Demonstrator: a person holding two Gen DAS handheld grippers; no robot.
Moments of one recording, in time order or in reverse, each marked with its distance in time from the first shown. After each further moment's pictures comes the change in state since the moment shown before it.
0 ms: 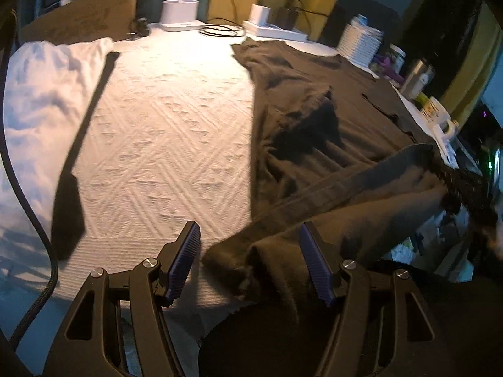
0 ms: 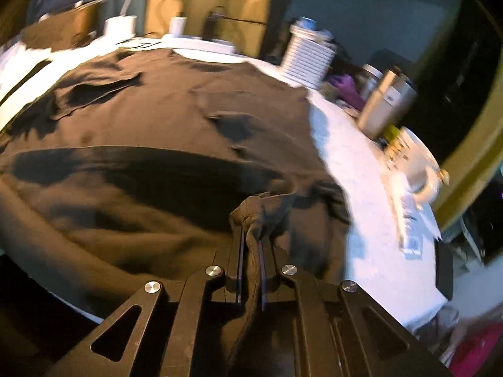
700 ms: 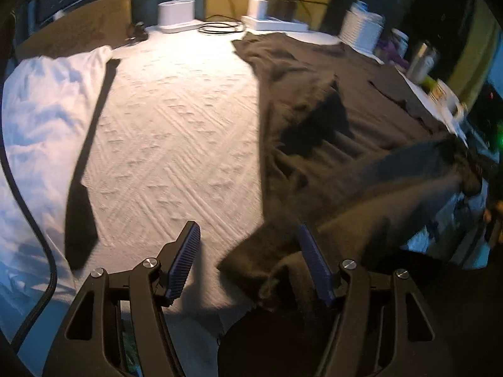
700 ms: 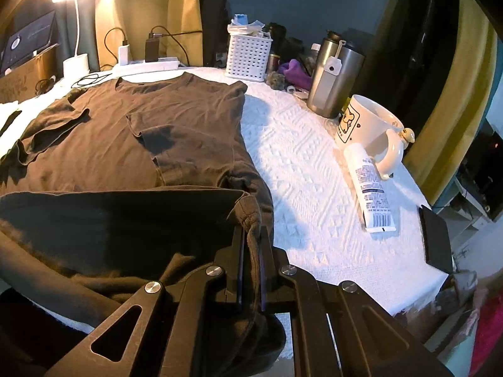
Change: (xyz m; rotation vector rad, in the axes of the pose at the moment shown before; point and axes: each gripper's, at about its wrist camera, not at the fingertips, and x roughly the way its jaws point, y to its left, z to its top) left arm 0.002 -0.003 -0.002 0.061 0.025 0.072; right arm -0.002 -0.055 -0.012 0.164 -0.025 0.004
